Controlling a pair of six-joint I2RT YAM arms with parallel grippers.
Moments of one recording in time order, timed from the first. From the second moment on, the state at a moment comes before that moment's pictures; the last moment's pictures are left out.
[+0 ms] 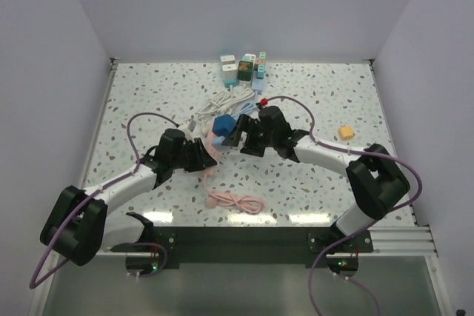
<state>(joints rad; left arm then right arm) -0.45 1.21 0.50 0.01 0.27 -0.68 0.66 1.60 0.93 0.00 -0.27 0.95</state>
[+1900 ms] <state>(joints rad) -0.47 1.38 0.58 0.14 0.24 -0.67 0.74 1.74 1.03 0.06 -0.19 1.02</state>
